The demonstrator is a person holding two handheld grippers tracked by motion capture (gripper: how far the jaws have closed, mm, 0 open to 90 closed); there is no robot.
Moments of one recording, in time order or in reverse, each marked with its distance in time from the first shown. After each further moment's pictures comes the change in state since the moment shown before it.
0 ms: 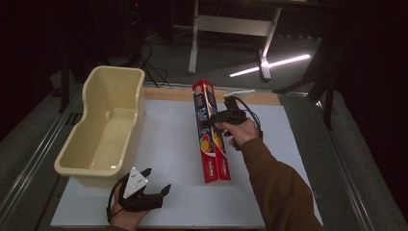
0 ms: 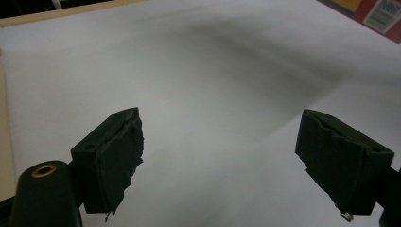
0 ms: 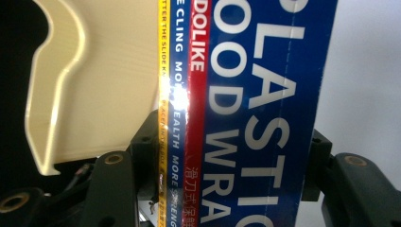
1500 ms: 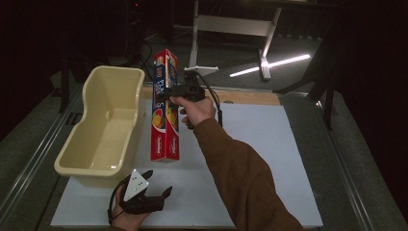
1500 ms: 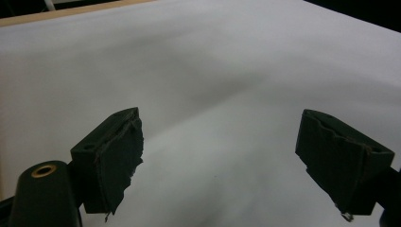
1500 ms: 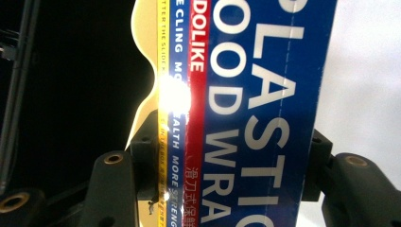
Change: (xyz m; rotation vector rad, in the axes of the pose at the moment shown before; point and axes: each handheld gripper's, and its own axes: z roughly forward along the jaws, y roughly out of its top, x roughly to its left) left arm -0.005 -0.003 0.000 -0.013 -0.020 0.002; right arm 0.117 0.046 0.048 -0.104 0.138 -0.012
